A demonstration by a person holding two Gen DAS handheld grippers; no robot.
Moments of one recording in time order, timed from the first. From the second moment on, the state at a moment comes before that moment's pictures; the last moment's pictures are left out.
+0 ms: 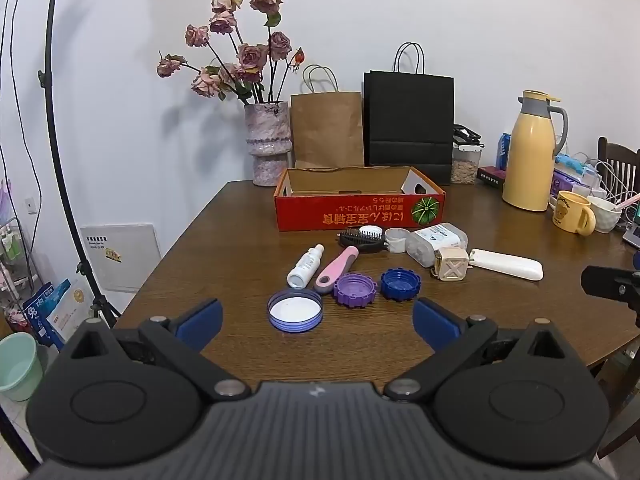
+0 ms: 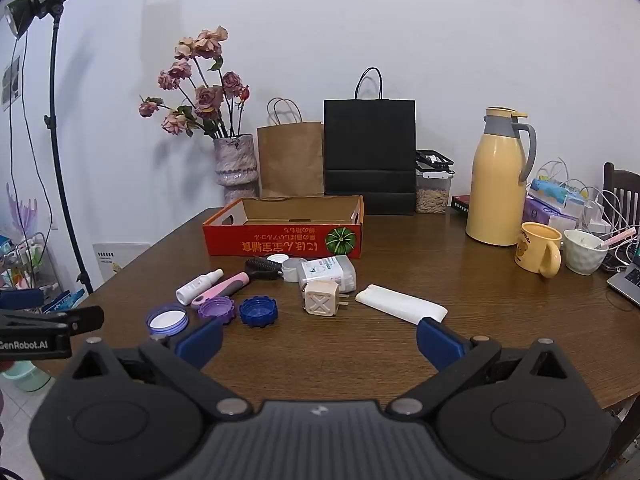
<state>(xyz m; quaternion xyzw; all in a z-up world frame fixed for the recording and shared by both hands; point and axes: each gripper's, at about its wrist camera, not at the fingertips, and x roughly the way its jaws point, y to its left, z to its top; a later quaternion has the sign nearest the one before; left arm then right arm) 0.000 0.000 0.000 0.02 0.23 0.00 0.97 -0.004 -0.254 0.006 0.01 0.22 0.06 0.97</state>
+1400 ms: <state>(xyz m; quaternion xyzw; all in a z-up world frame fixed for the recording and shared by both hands) -0.001 0.000 -0.001 0.02 0.22 -0.01 0.97 -0.005 -0.254 0.007 0.01 0.21 0.06 0.98</state>
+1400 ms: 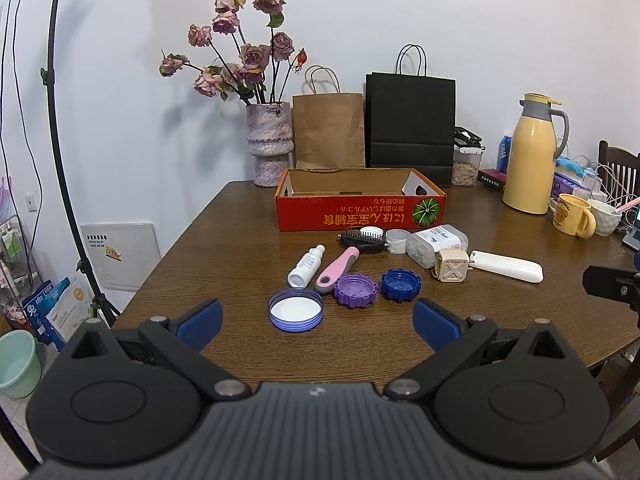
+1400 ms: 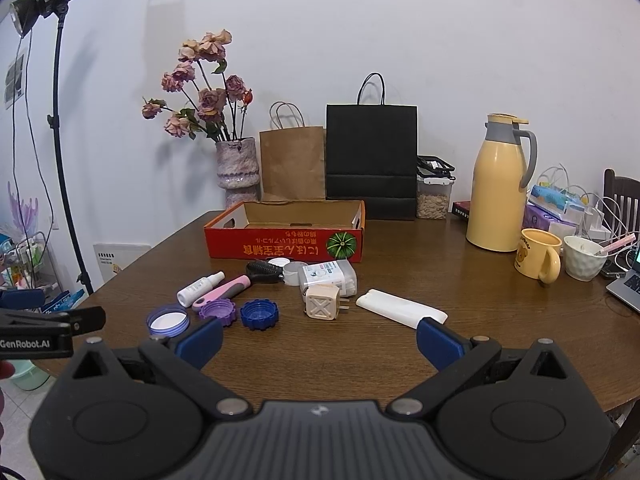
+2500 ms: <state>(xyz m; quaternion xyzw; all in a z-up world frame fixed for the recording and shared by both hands) -0.001 0.000 -0.001 0.02 0.23 -0.01 0.97 -0.009 -0.251 0.011 0.01 0.21 0.07 0.98</state>
